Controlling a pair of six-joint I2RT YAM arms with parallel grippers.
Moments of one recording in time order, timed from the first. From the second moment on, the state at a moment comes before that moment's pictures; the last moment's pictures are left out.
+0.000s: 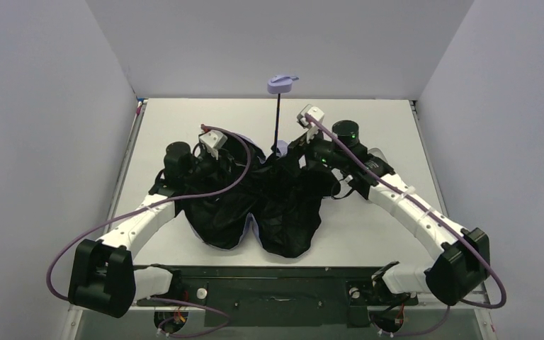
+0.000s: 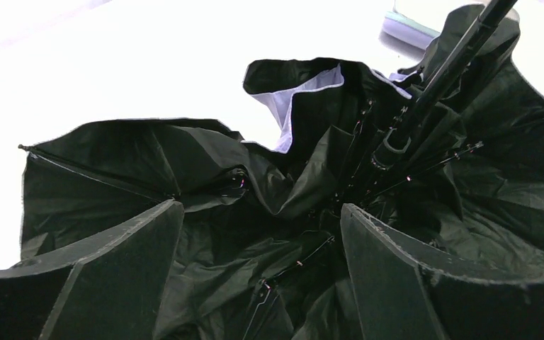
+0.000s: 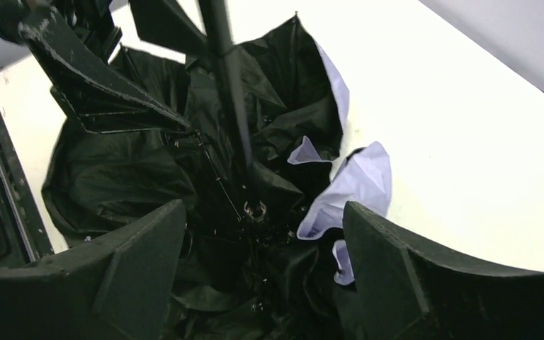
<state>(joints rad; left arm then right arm) -0.28 1.23 0.71 0.26 0.51 0.02 0.57 1.34 1.11 -0.10 -0.41 -0.07</state>
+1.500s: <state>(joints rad) -0.63 1.23 0.71 -0.08 0.44 0.23 0.43 1.66 1.00 -0.24 -0.30 0.18</state>
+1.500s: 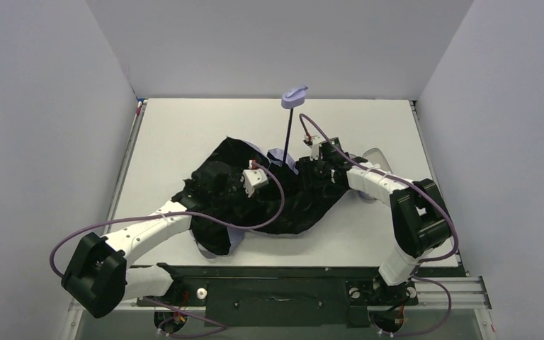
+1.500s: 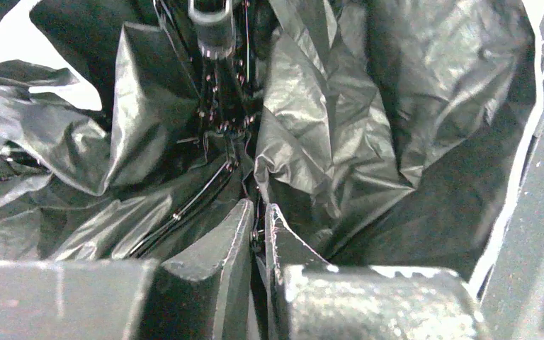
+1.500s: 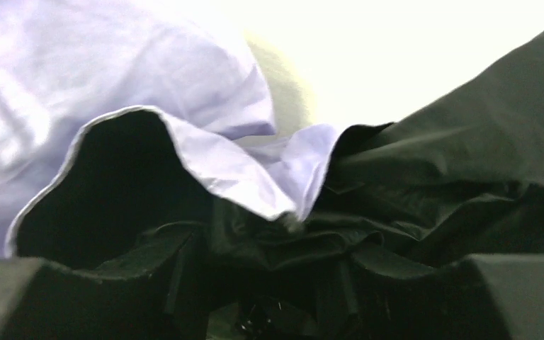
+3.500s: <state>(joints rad) -0.61 1.19 0.63 -0.22 0.37 0.44 0.47 1.70 1.02 -0.03 -0.22 0.25</state>
